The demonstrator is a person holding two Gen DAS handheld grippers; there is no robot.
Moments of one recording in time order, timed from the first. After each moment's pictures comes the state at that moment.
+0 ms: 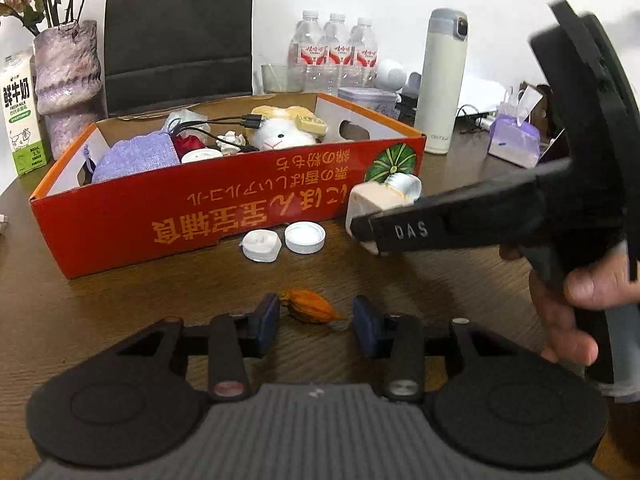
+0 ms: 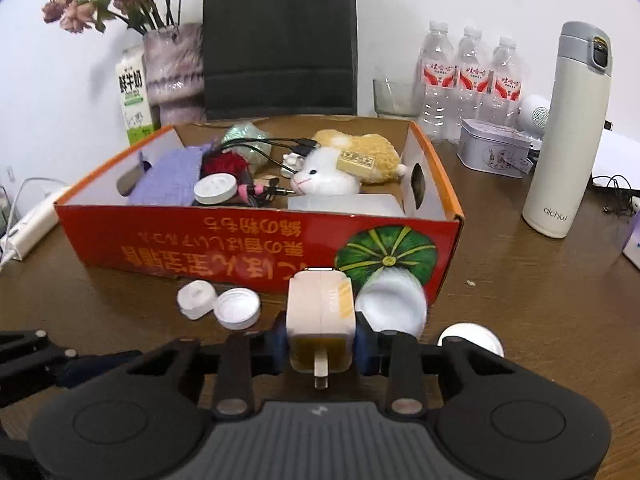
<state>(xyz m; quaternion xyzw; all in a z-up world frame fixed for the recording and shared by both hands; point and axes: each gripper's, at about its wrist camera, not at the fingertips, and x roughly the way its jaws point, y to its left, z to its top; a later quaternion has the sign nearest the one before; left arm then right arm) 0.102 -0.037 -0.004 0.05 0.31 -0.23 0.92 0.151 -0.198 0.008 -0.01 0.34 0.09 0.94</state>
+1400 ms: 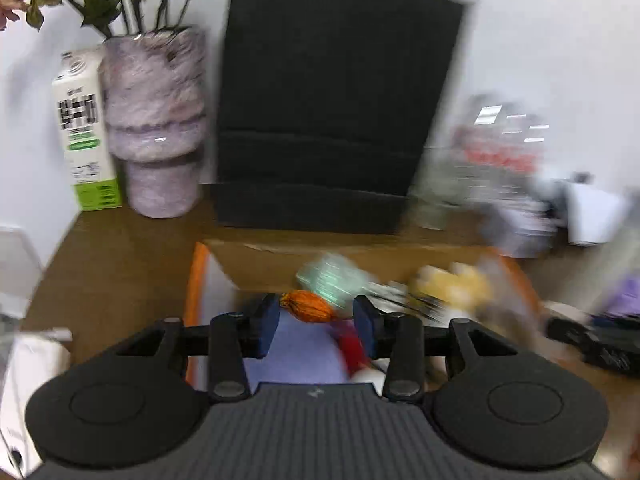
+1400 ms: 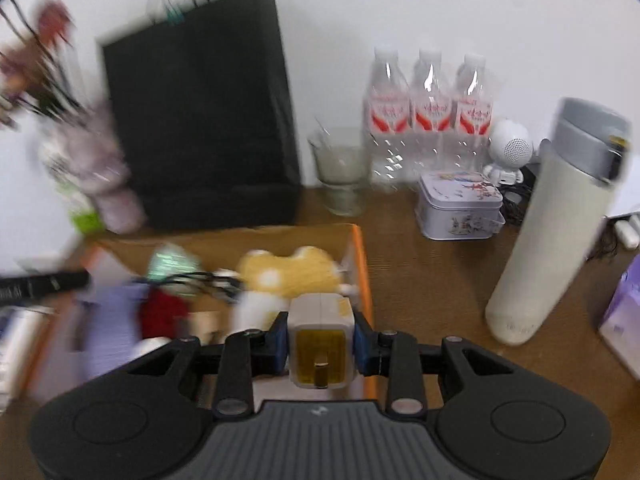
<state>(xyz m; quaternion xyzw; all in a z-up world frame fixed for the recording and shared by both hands) 0.338 0.014 0.107 -0.03 0.37 -0.08 0.92 0.293 -0.234 0.107 0.02 0.39 0.03 0.92</state>
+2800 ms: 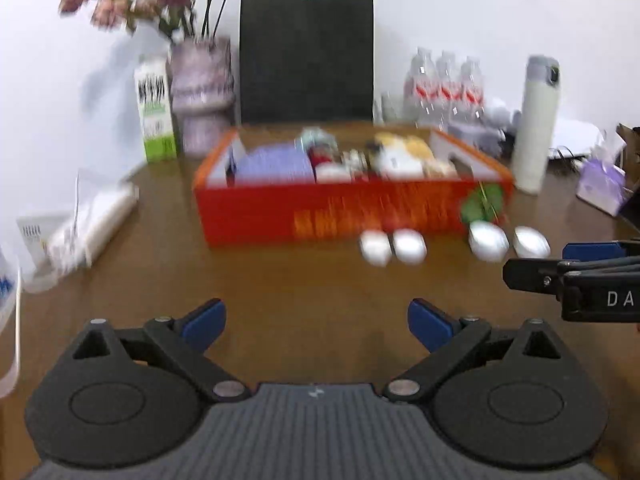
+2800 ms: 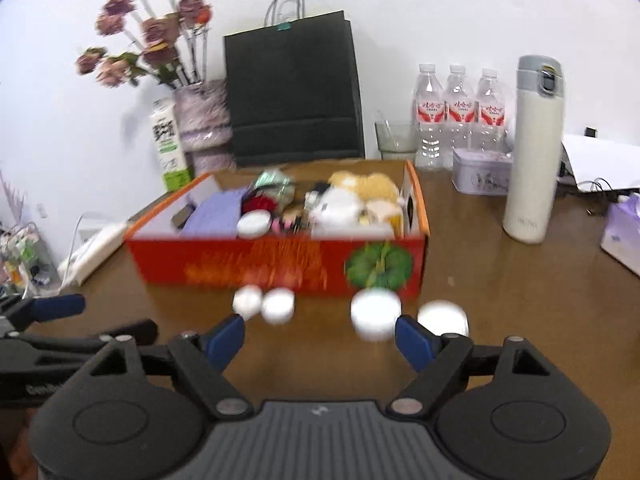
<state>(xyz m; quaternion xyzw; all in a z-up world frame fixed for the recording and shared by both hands) 0.043 -0.008 0.020 0.02 0.29 -0.05 0.95 0.054 -0.228 0.036 0.02 0.30 0.12 0.95</state>
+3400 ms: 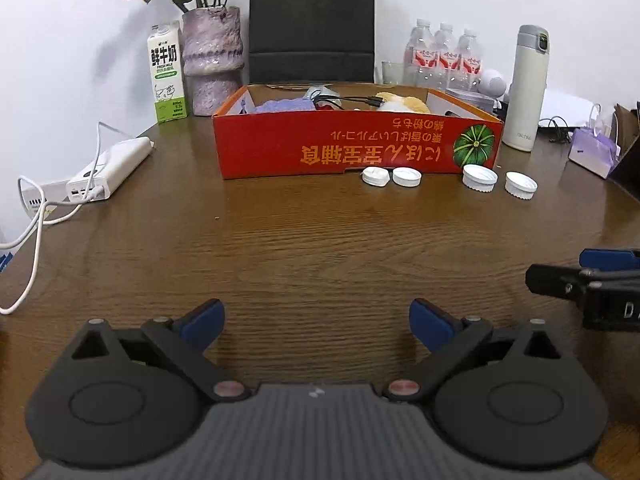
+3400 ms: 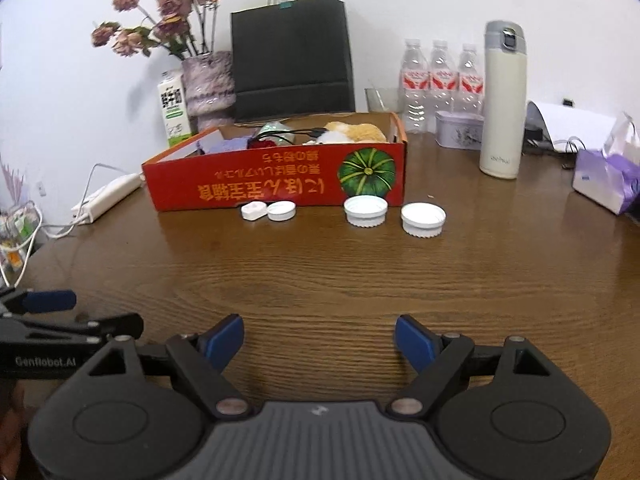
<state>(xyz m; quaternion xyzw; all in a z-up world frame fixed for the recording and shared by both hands) -0.001 0.000 -0.002 0.03 0.32 -0.05 0.95 -0.003 -0.231 0.002 0.03 0.31 0.11 0.95</state>
